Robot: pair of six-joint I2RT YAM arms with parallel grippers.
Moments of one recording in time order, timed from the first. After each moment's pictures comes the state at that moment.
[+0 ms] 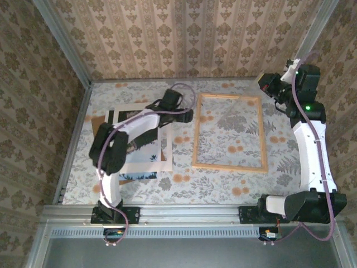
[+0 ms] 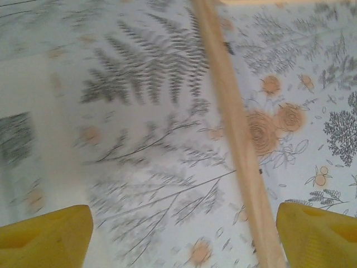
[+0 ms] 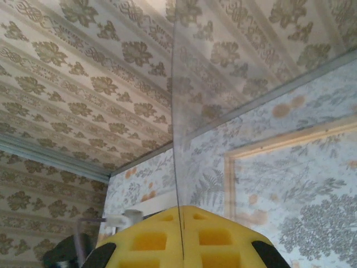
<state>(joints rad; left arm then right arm) -0.64 1.98 1.48 -0.34 0.00 -0.31 -0.15 1.27 1.45 -0.55 -0.43 0.62</state>
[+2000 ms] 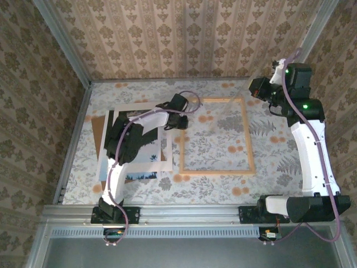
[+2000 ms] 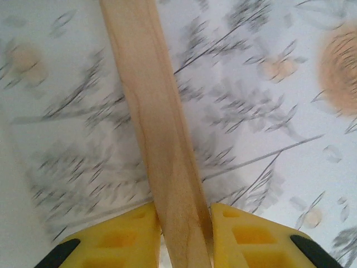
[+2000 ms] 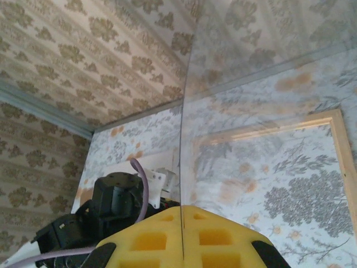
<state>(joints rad) -0.62 2.15 1.55 -0.48 0.04 -0.34 -0.01 1.28 1.54 -0.76 -0.38 0.47</state>
